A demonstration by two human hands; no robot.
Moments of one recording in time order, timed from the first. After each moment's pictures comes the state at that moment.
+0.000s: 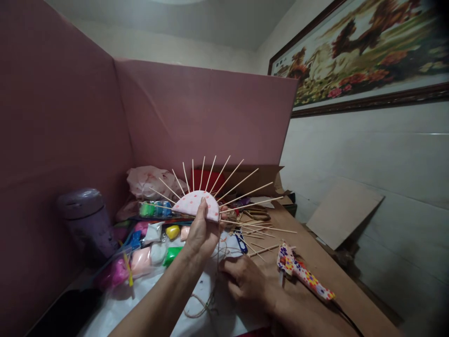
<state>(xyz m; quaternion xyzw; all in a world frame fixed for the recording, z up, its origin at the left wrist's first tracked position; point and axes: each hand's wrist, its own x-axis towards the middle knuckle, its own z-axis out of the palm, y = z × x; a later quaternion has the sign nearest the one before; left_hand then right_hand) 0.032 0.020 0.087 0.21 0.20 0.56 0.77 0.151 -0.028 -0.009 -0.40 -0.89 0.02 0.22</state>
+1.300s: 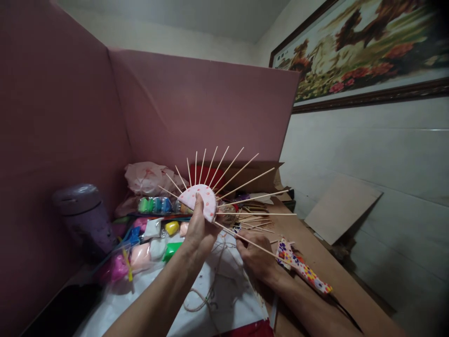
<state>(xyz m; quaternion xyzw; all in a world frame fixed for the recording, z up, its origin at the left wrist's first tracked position) 0.034 0.021 0.086 0.14 0.21 0.60 0.76 0.171 -0.016 0.003 -0.60 -0.73 0.03 0.31</state>
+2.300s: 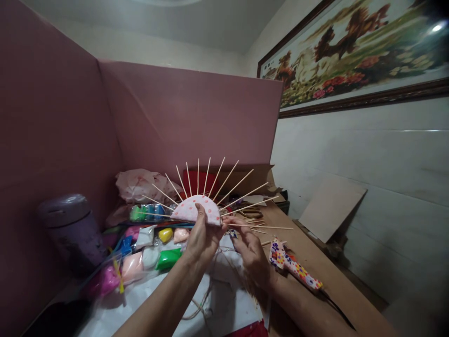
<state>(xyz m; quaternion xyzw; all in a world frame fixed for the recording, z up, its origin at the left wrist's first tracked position) 0.048 0.013 0.076 0.21 0.21 0.58 0.76 0.164 -0.021 0.021 -0.40 -0.68 0.20 0.58</state>
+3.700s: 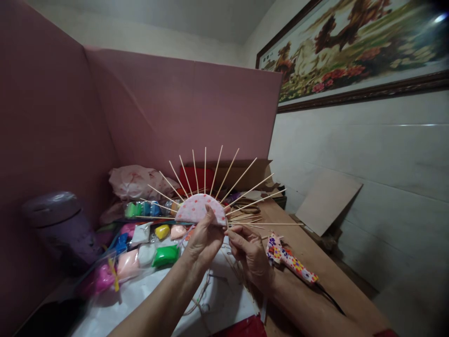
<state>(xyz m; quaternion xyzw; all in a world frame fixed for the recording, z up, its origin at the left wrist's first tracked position) 0.059 0.011 0.068 0.18 0.13 0.53 0.82 0.152 -0.028 0.022 -0.27 -0.43 0.53 0.68</state>
